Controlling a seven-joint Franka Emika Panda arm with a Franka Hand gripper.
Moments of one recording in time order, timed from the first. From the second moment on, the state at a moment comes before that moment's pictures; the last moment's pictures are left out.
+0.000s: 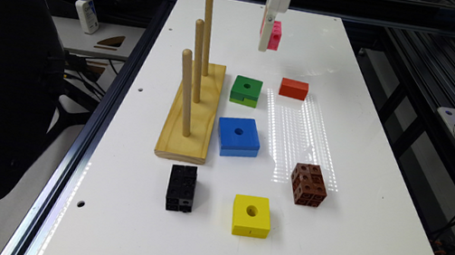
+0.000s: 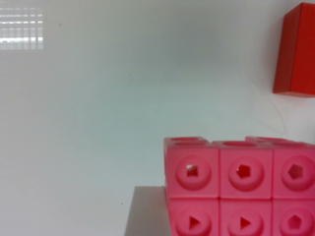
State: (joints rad) arm -0.32 0.20 0.04 -2.33 -0.01 2.55 0.50
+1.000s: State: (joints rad) arm -0.32 0.02 0.04 -2.32 -0.01 2.38 0.50
